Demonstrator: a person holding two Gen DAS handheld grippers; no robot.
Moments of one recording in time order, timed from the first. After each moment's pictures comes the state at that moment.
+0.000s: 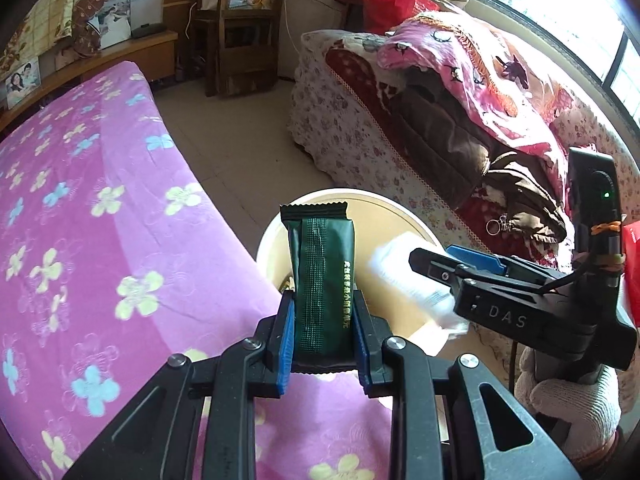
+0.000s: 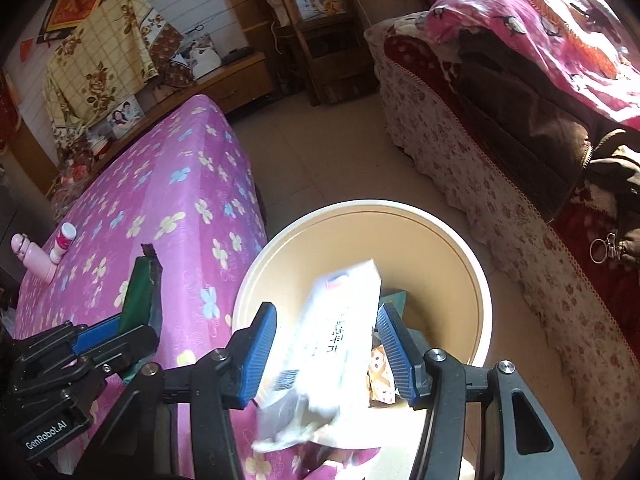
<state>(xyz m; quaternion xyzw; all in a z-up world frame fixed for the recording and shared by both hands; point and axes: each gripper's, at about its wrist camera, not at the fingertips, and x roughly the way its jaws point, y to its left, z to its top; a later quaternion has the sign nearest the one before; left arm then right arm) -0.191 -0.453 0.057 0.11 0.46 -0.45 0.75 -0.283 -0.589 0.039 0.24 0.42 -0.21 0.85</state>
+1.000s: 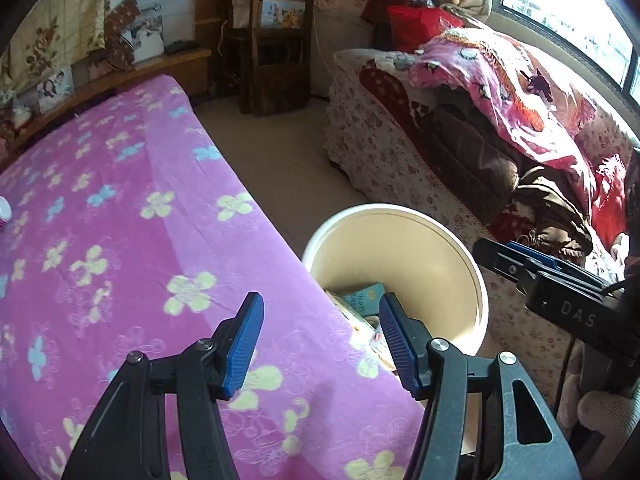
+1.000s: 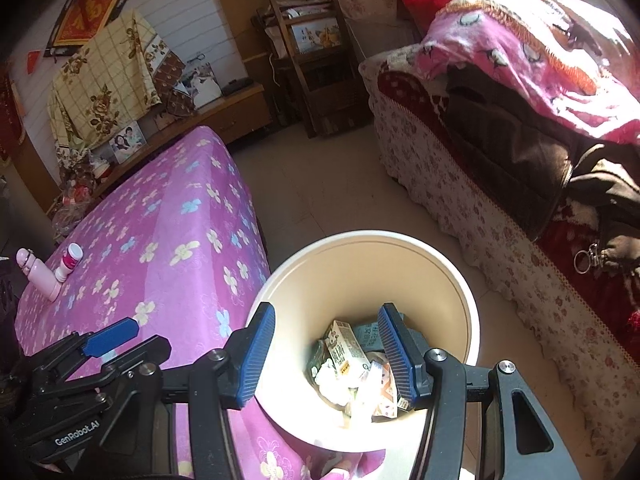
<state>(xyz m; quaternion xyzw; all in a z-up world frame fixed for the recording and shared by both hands) -0.191 -0.427 0.067 0.11 0.42 -0.40 0.81 -0.300 -0.567 0.073 0.22 0.36 -0.23 0.88</state>
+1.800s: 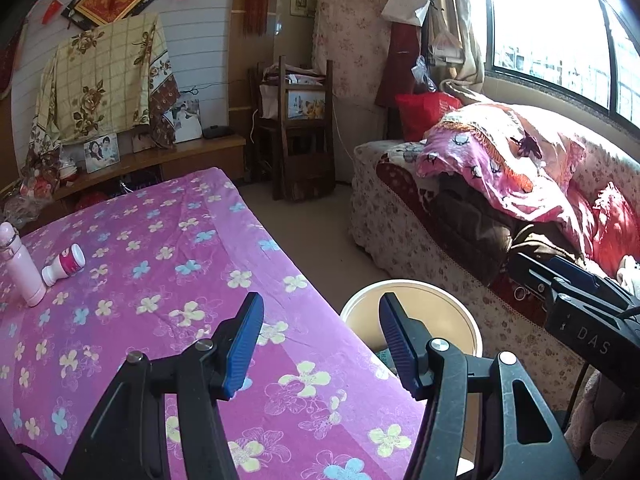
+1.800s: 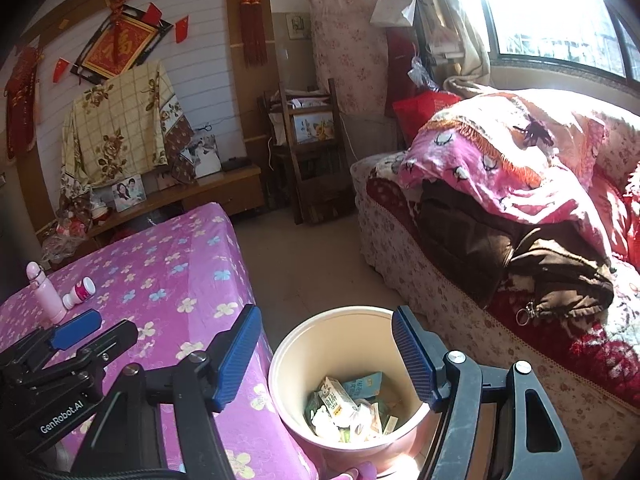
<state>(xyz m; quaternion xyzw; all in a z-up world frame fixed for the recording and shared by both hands) -0.234 -0.346 0.147 0.08 0.28 -0.38 0.88 -0.355 -0.474 0.165 0.13 0.23 -0.31 0.91</state>
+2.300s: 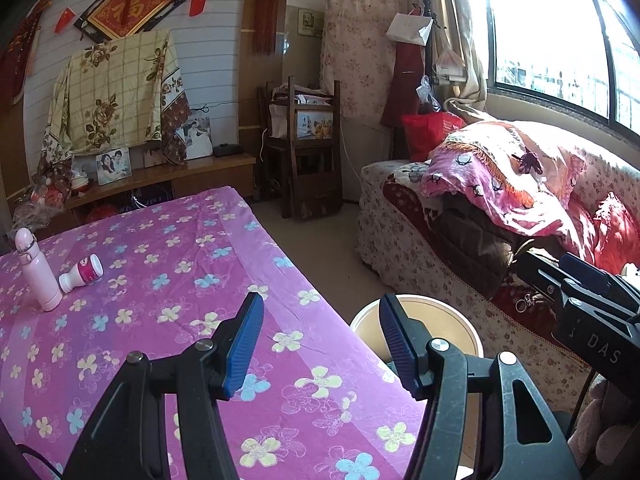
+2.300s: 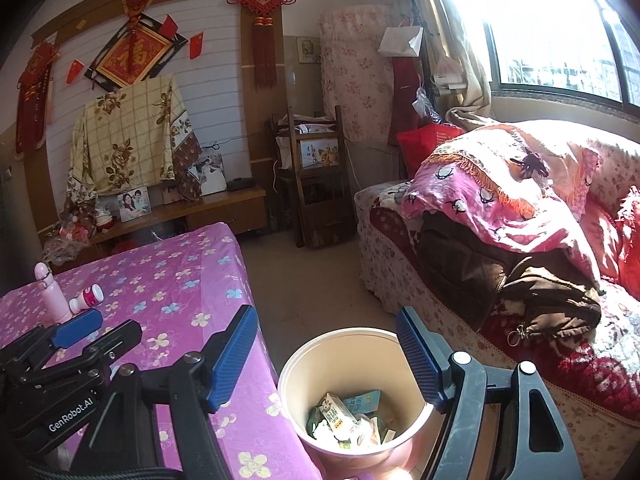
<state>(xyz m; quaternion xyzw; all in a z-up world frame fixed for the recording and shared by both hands) -0.244 -0.322 0.162 0.07 0.25 -0.37 0.89 -0.368 -0.440 0.189 0.10 0.20 -0.31 0.92</state>
